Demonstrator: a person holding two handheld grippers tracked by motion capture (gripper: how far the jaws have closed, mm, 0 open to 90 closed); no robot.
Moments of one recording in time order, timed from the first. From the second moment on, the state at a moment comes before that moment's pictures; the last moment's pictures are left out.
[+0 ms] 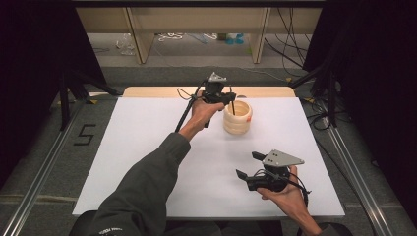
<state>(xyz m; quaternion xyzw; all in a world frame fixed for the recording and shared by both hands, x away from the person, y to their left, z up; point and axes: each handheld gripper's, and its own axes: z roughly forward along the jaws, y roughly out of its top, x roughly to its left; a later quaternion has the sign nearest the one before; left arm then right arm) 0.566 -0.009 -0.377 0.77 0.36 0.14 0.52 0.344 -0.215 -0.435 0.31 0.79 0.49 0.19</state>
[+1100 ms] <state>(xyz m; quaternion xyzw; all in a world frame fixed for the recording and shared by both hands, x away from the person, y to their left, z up) 0.549 0.025 -0.367 0.74 0.39 0.16 0.52 0.345 -0.214 -0.437 0.31 0.79 0.49 0.19</state>
